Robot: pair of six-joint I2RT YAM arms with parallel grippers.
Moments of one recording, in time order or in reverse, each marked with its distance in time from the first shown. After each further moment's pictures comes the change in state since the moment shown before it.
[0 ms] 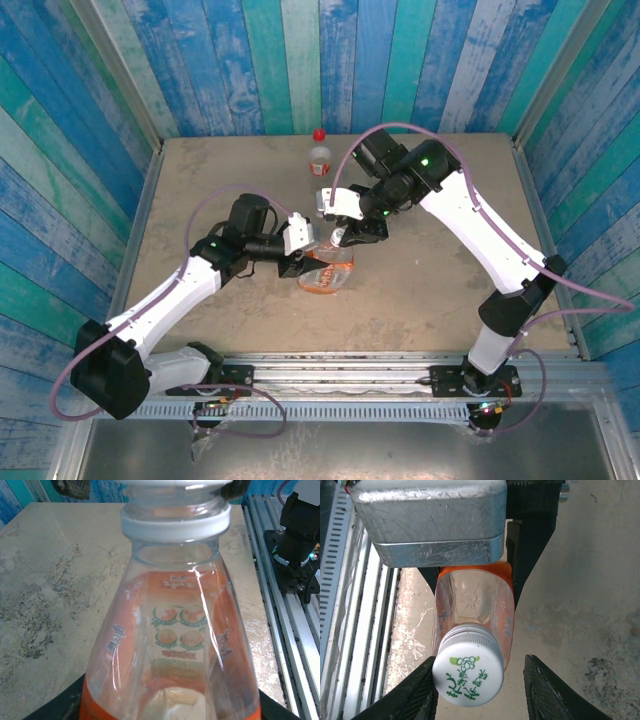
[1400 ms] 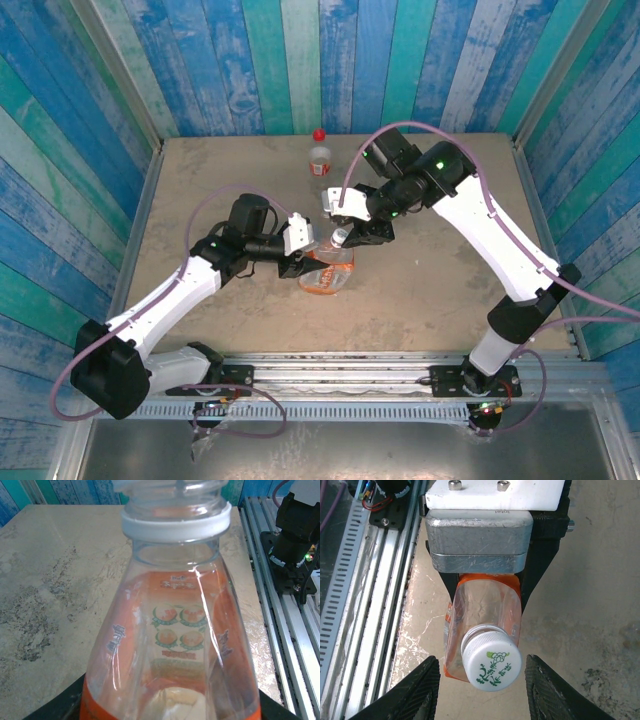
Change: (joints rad) left arm 0.000 0.000 0.000 0.000 0.012 0.001; right arm -0.006 -0.060 -0.019 0.008 -0.051 -0.020
